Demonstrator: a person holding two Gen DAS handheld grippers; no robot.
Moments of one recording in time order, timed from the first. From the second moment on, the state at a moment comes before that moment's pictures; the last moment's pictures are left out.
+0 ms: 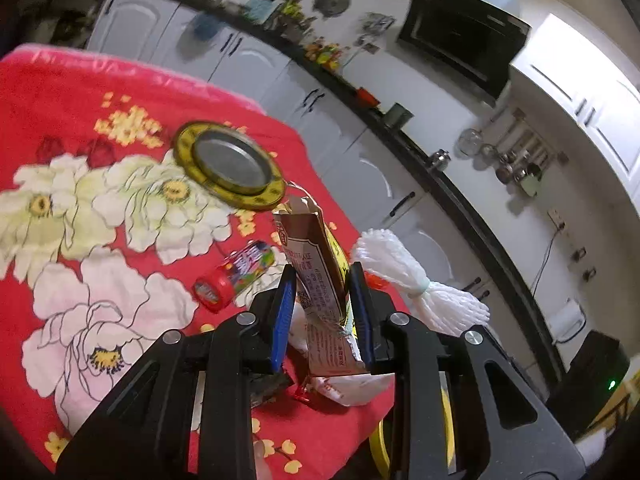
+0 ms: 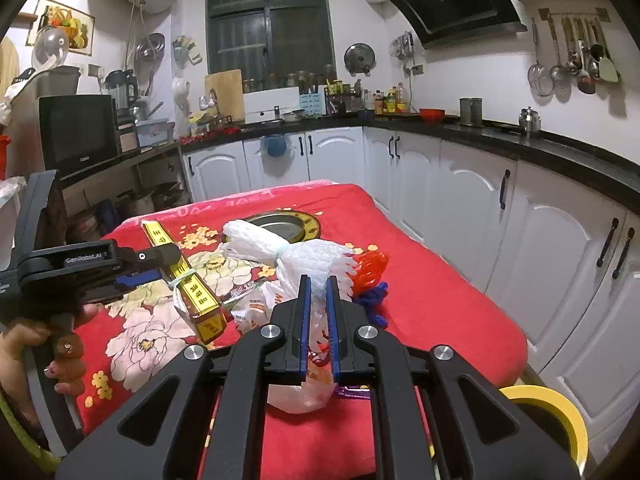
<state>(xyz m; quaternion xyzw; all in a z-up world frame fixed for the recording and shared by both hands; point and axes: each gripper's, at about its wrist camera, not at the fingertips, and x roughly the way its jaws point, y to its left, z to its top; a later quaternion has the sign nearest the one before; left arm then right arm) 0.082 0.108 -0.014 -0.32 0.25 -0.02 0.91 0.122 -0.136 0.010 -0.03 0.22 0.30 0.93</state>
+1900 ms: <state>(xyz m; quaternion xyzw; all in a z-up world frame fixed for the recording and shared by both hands) 0.101 -0.085 0.015 -0.14 0.25 -0.18 0.94 0.077 -0.315 0.003 0.01 0.22 0.13 0.97</state>
